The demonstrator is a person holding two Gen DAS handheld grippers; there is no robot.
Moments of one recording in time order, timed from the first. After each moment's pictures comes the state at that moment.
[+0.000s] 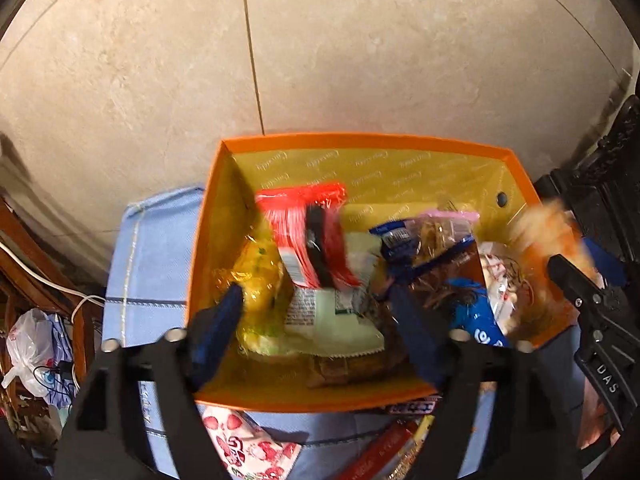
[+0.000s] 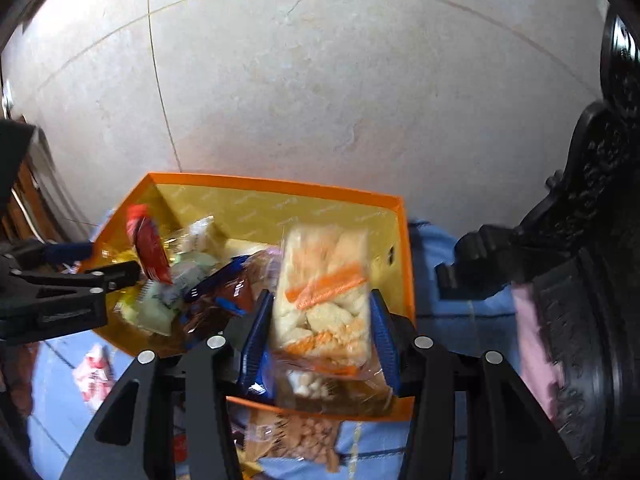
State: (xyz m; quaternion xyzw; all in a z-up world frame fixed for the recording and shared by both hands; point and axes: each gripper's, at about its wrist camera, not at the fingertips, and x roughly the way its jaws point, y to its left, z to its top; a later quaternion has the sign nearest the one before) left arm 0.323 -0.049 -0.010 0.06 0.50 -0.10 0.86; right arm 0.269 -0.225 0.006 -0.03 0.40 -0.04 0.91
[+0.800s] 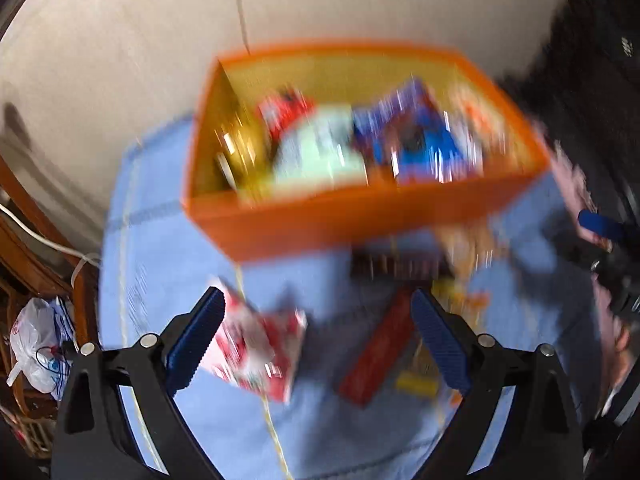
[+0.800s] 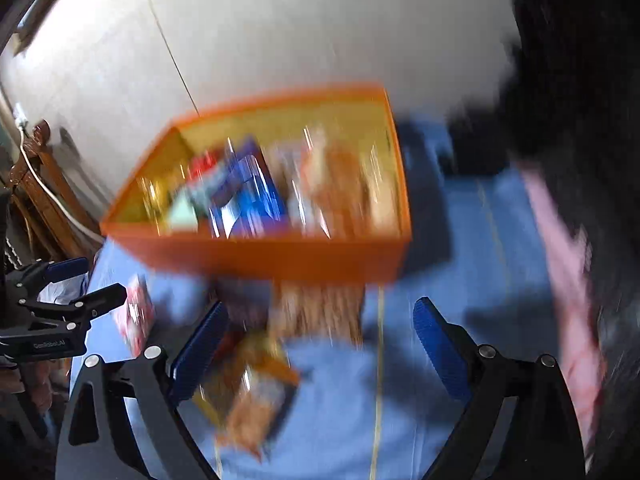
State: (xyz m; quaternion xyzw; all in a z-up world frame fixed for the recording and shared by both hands) left arm 0.213 -0.015 -0.048 0.11 0.54 -0.16 0.82; right arm 0.154 -0.264 -0.050 0.12 0.50 -0.01 0.86
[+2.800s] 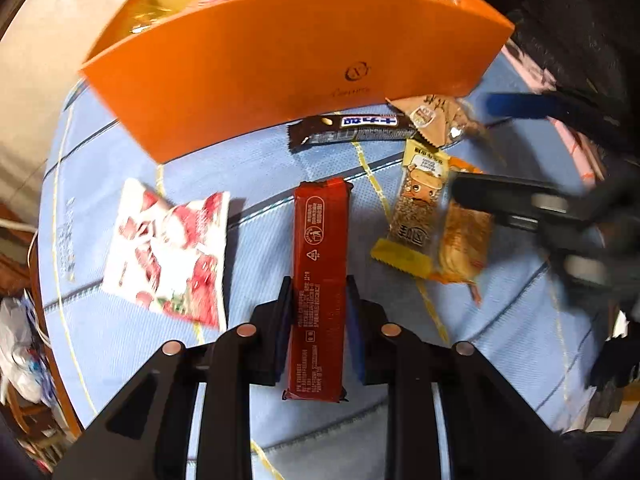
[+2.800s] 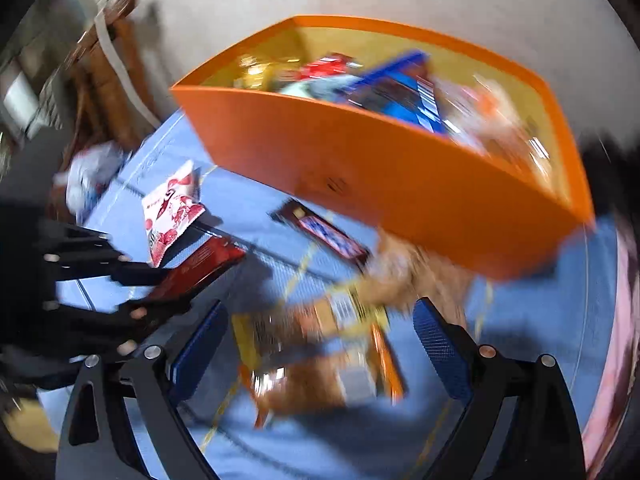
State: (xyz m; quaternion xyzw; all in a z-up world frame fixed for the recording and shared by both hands) left arm 0.165 0.004 -0.092 0.12 0.59 -0.22 0.76; right arm 0.199 -0.159 -0.091 -0.09 0.52 0.18 0.83
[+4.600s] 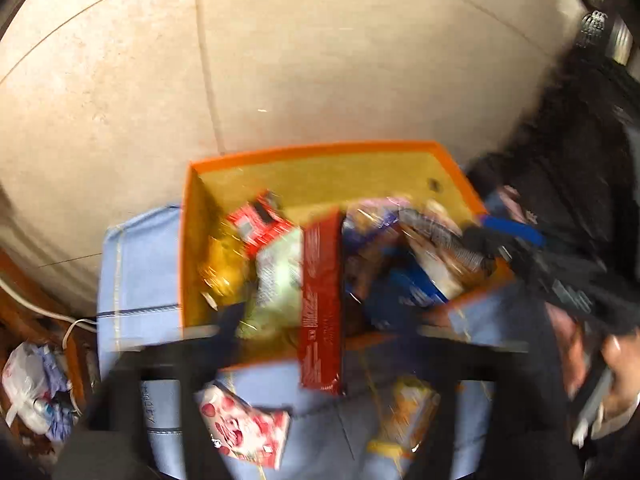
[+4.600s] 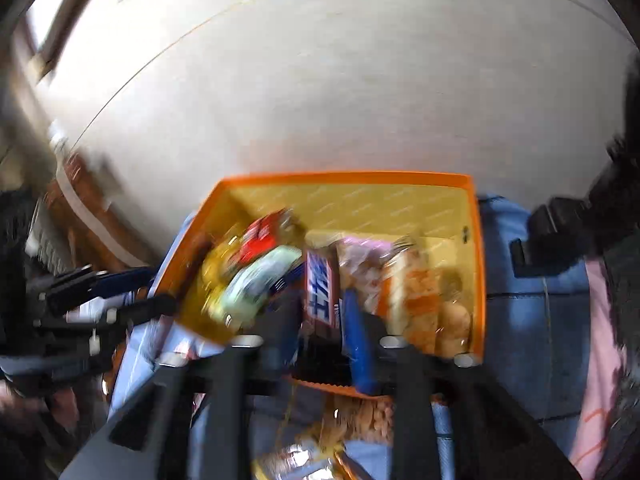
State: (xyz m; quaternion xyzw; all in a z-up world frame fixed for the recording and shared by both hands) left arm 0.303 -0.035 0.040 0.07 0.48 -0.16 0.86; right arm 0.285 -0.265 0.016 0.13 0.43 0.06 0.89
